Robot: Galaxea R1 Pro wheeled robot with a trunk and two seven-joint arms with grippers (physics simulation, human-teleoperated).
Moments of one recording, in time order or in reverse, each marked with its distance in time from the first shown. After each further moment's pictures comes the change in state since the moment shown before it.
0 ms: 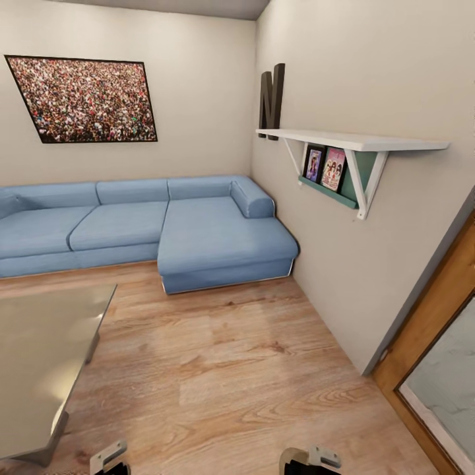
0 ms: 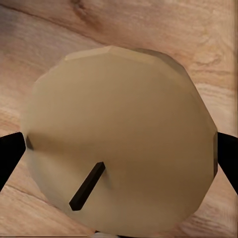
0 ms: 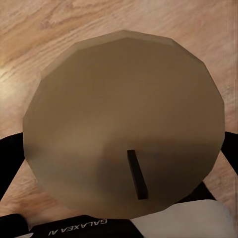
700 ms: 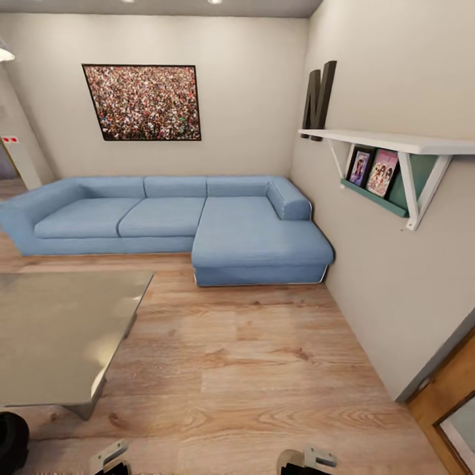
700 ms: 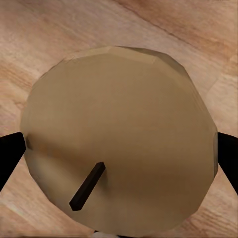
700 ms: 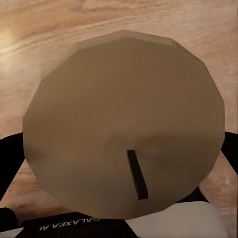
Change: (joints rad) left arm 0.000 -0.001 0.001 0.000 0.001 0.000 -0.001; right arm 0.000 0.000 0.071 0.000 0.000 -0.001 -0.024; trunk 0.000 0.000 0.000
